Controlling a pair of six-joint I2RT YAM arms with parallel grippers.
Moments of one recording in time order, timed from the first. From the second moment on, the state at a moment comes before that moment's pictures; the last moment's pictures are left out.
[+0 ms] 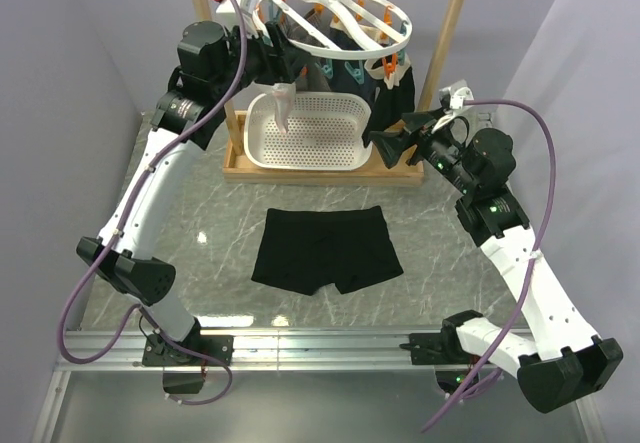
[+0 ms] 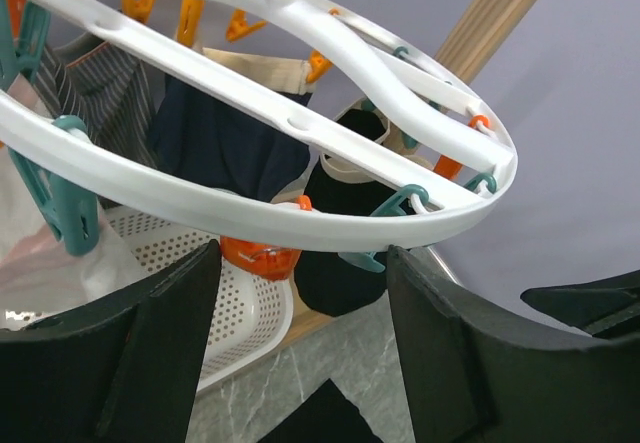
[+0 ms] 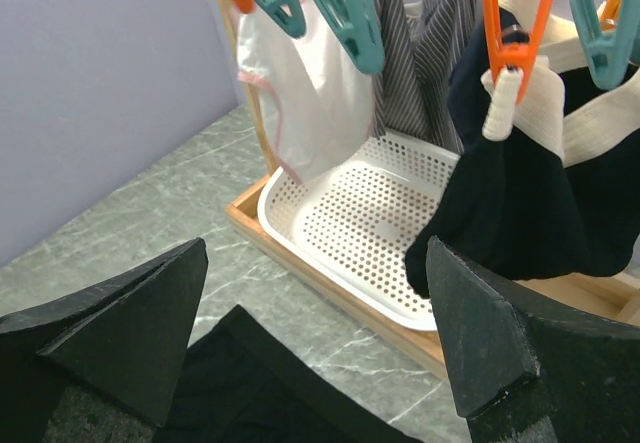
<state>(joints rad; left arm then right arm) -0.43 1.66 2.06 -0.39 0.20 -0.39 0.31 1.03 1.12 0.02 -0.36 0.16</state>
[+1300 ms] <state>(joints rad) -0.45 1.60 2.02 -0.35 0.17 -0.35 0.31 1.05 1.12 0.01 -0.41 0.11</state>
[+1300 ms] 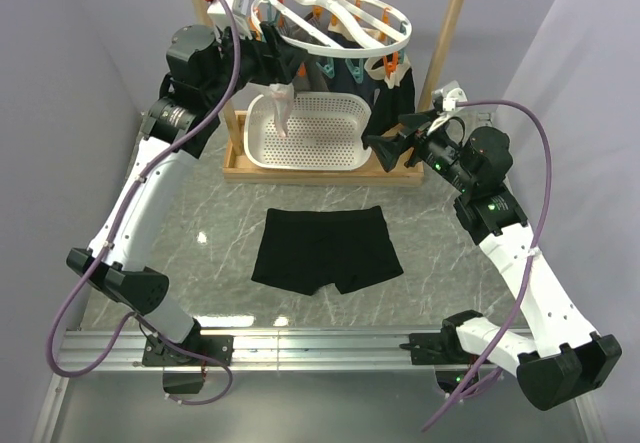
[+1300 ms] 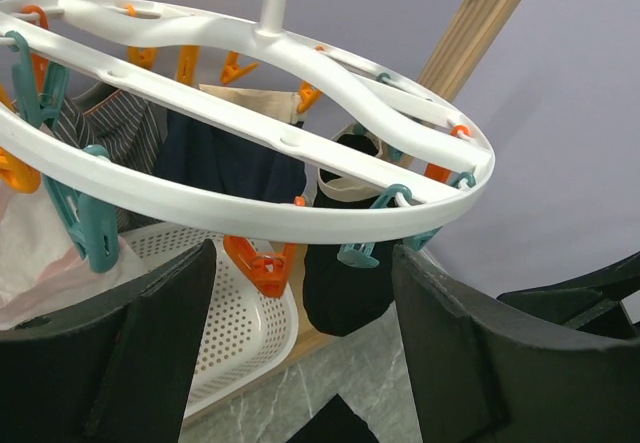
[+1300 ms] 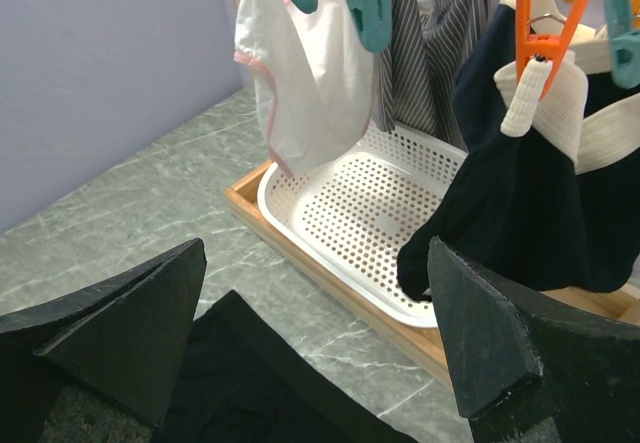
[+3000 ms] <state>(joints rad) -0.45 1.67 2.06 -0.37 0.13 -0.33 0.35 1.15 1.15 0.03 -0.48 0.13</state>
